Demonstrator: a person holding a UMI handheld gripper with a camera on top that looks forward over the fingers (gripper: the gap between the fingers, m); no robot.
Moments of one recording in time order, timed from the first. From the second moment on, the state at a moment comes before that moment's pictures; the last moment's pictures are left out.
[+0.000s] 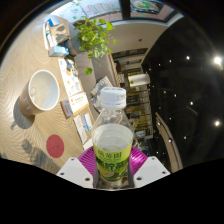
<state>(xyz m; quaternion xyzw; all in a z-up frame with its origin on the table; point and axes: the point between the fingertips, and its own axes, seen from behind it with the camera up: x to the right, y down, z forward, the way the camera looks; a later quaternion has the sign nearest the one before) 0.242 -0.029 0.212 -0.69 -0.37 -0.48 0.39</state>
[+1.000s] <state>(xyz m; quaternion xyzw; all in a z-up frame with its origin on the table) 0.205 -0.009 0.223 -0.72 -0.38 -0.37 0.45</state>
